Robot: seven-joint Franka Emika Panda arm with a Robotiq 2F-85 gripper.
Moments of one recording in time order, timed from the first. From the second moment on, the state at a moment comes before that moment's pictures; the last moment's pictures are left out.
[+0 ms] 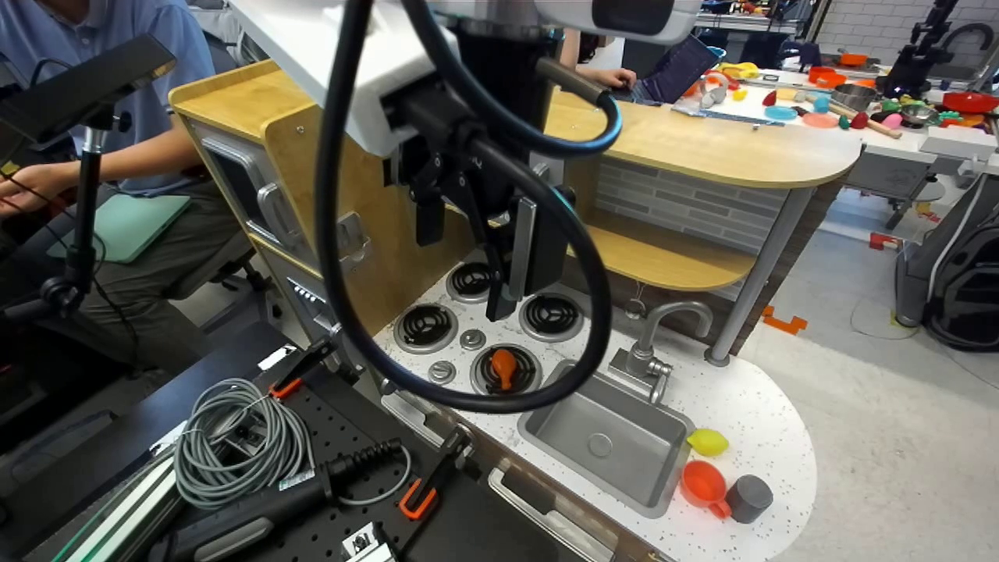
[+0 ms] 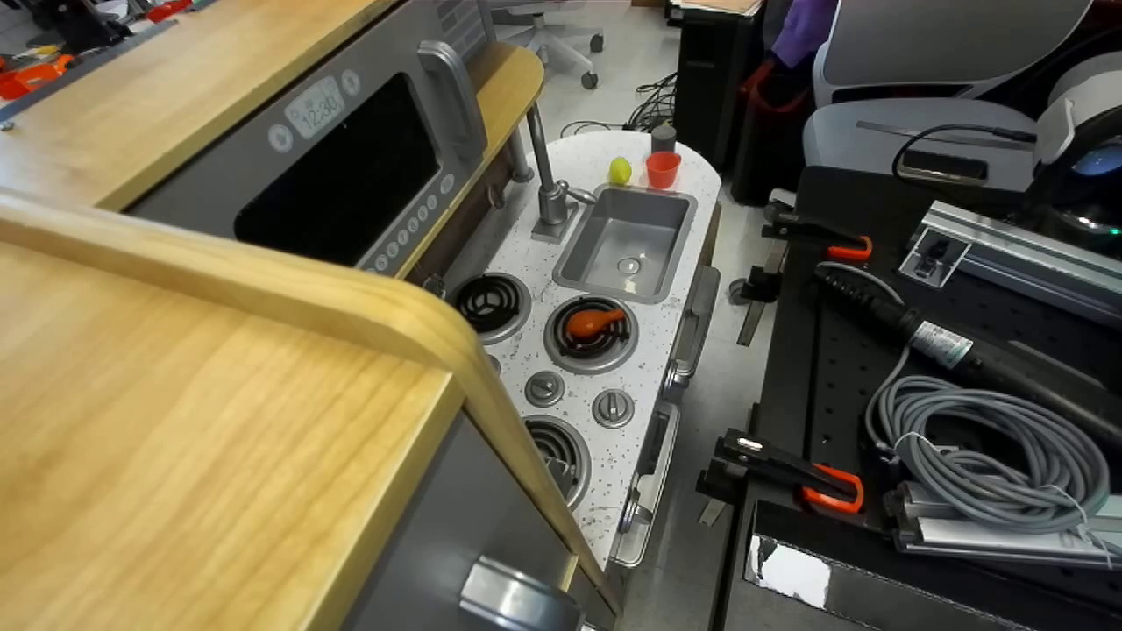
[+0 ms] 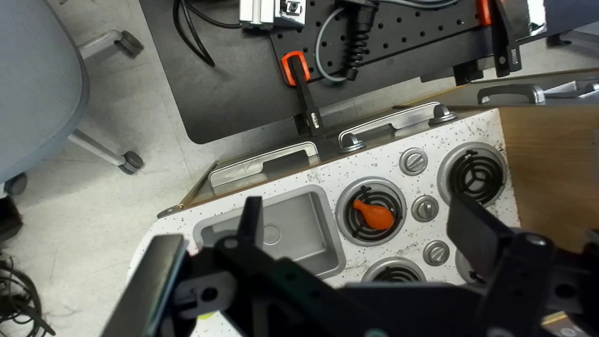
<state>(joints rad) -0.15 -0.28 -0.25 -2.37 -0.02 1.92 -0.13</state>
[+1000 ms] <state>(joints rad) -0.22 -0.12 -0.32 -2.42 -0.03 2.33 -0.38</state>
